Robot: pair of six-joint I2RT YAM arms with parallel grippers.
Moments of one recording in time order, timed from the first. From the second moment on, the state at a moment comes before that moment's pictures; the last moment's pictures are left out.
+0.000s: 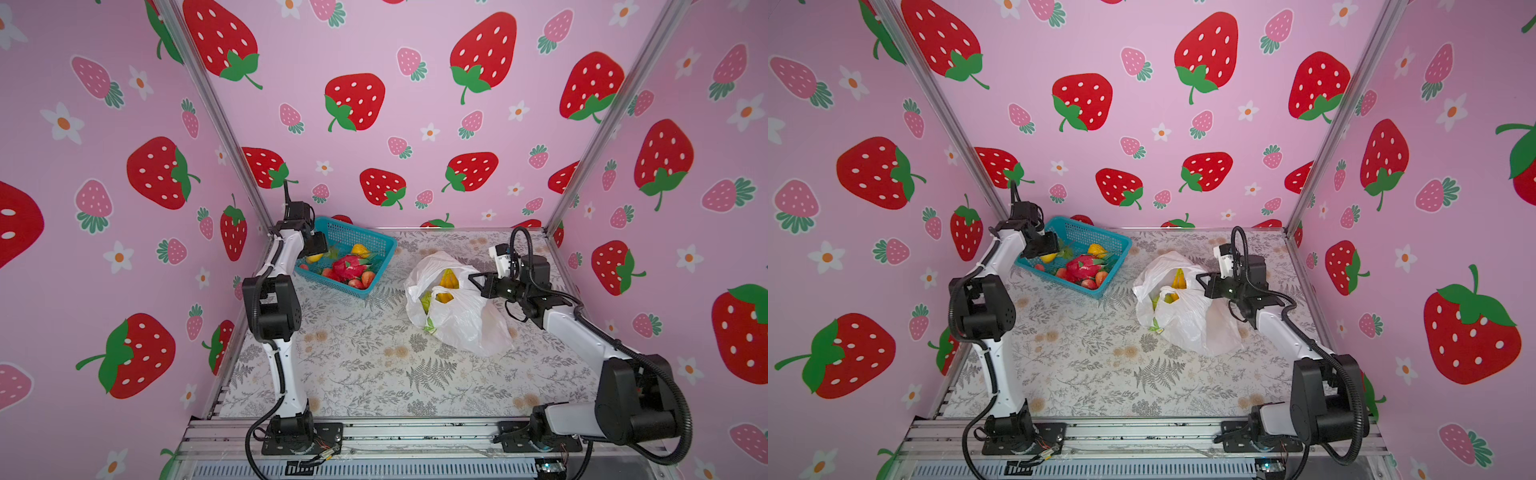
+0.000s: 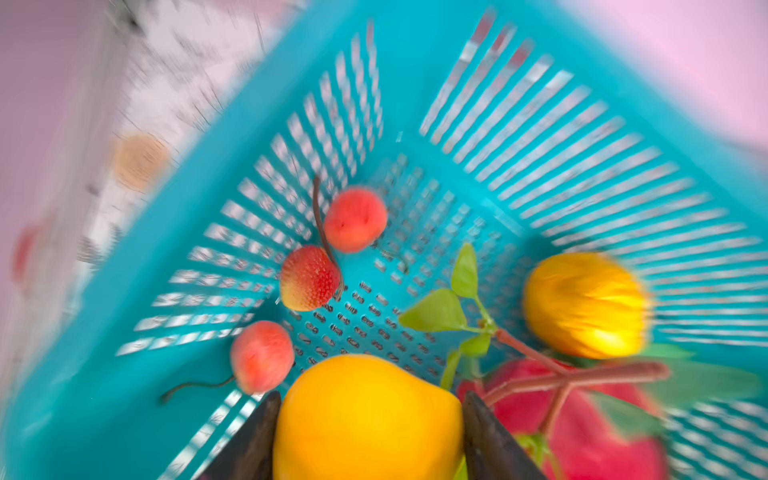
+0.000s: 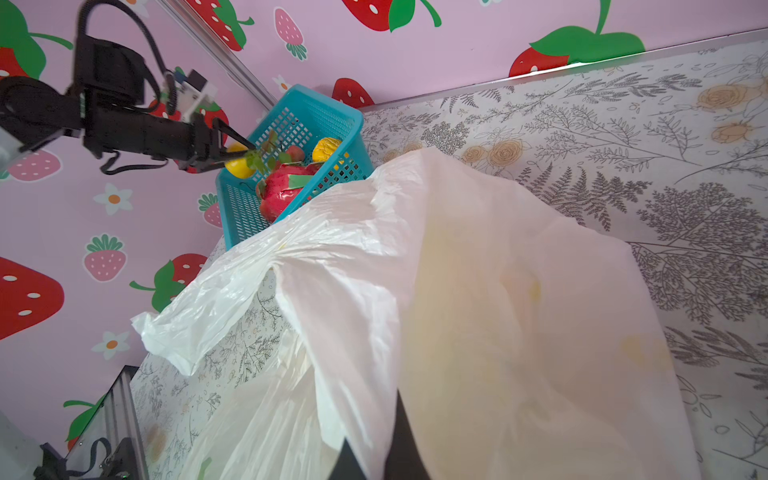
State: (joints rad) left arm 0.08 2.12 1.97 -0.80 0.02 -0.17; right arm 0.23 1.37 0.83 0.04 -0.64 0.27
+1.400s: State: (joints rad) left arm -0.62 1.35 0.92 -0.41 -0.14 -0.34; right arm 0.23 1.37 0.83 0.04 -0.65 0.28
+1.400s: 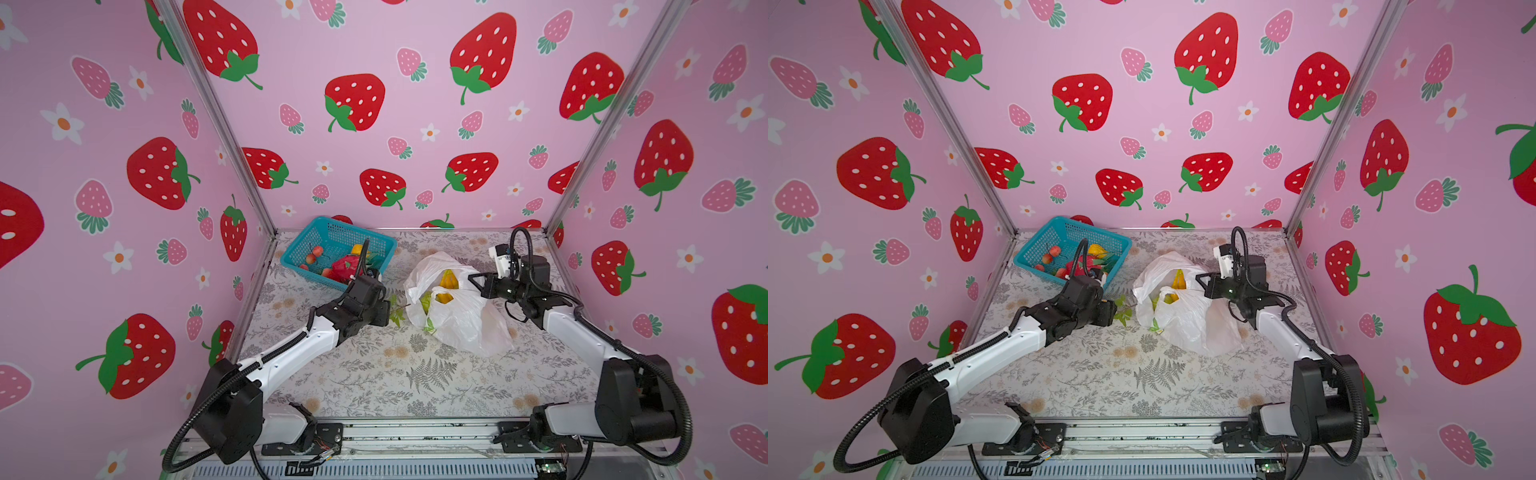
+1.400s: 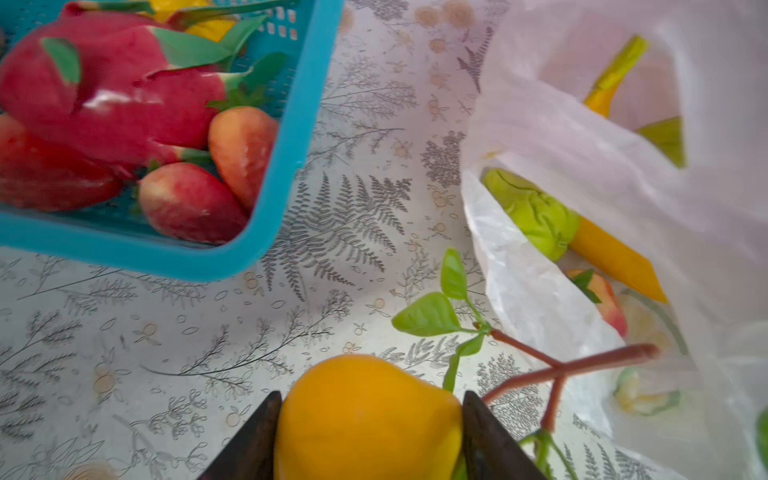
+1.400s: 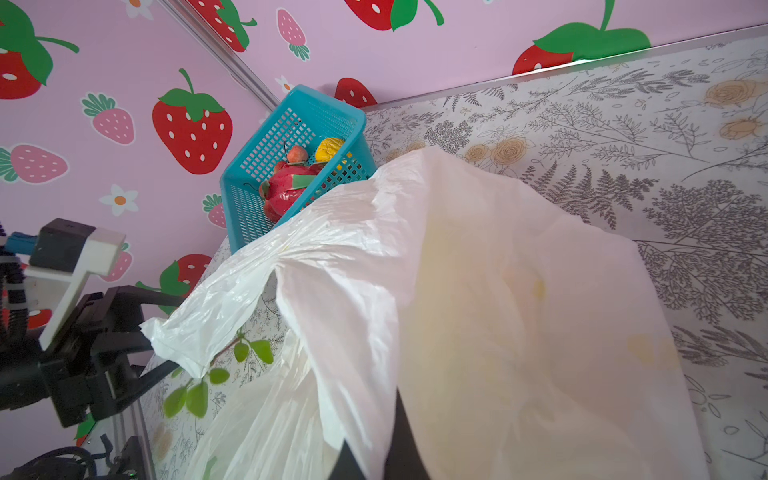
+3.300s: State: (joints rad) left arm -0.75 1.84 1.28 -0.12 0.16 -0.46; right arm 0.23 1.33 0.82 0.06 -0.66 0.29
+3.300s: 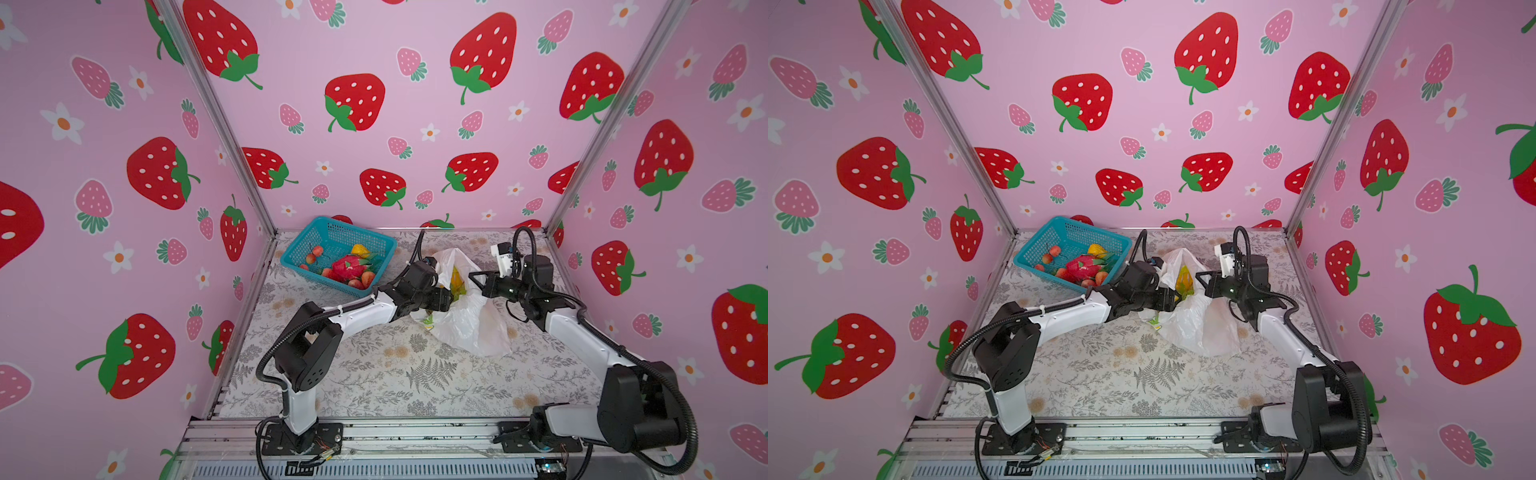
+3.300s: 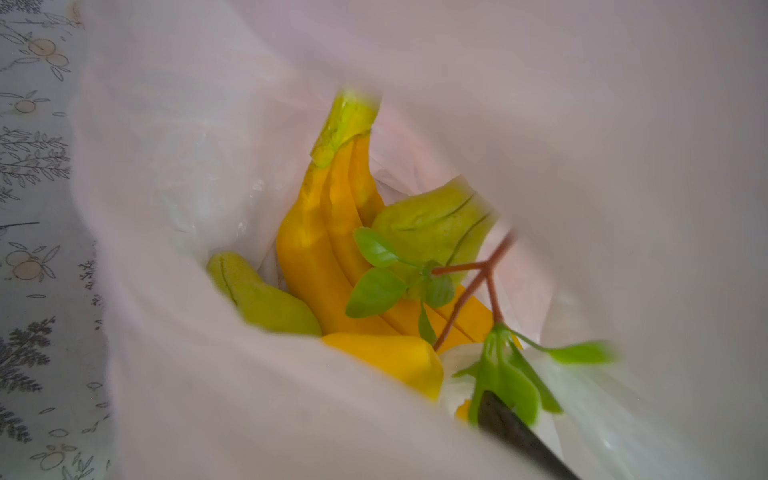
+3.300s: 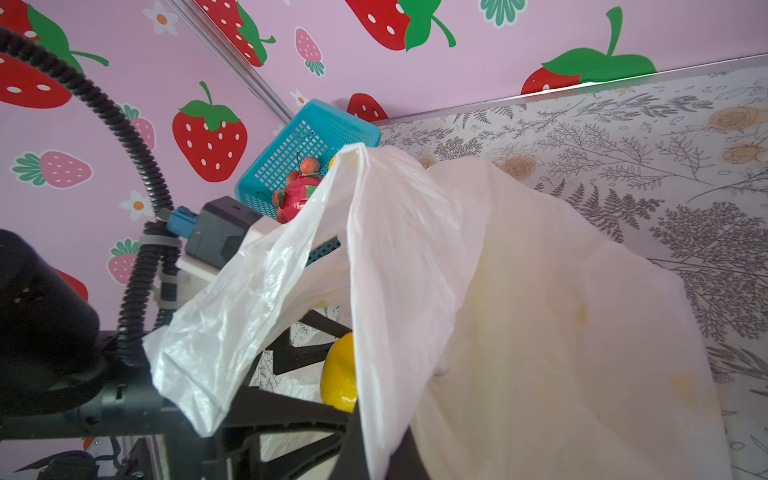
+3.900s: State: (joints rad) left arm -0.62 1.62 1.06 -0.21 0.20 -0.41; right arm 0.23 1.33 0.82 0.04 -0.64 0.28
